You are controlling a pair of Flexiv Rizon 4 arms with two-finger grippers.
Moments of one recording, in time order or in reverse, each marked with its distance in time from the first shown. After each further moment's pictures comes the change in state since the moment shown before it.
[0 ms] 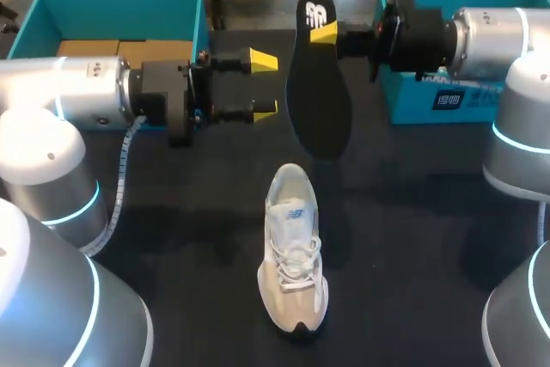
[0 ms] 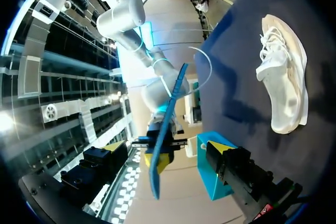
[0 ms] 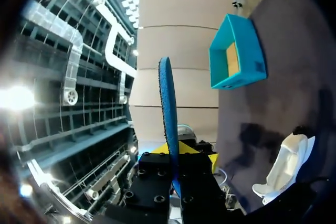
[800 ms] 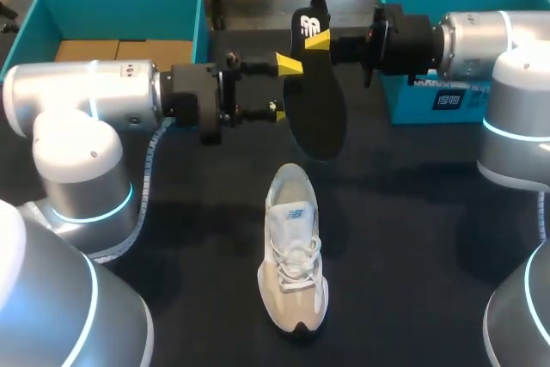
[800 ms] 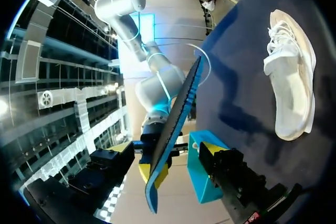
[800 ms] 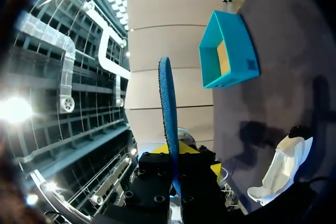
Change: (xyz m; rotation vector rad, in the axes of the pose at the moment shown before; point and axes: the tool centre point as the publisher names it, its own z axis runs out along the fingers) left arm 0.024 0.014 0.037 -0.029 0.041 -0.058; right arm -0.020 0.019 0.007 0.011 -0.027 0.062
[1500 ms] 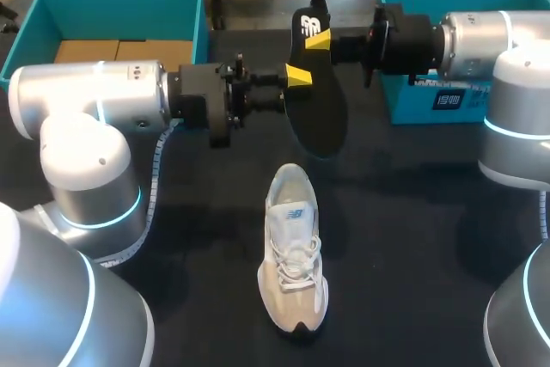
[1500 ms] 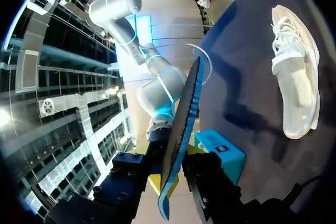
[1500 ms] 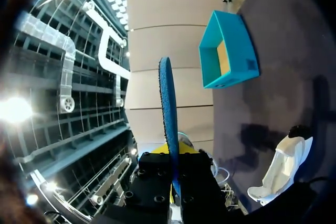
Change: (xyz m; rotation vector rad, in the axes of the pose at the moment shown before) left arm -0.012 -0.010 0.009 -0.007 -0.009 0.055; right arm 0.000 0.000 -0.001 0.000 0.001 0.001
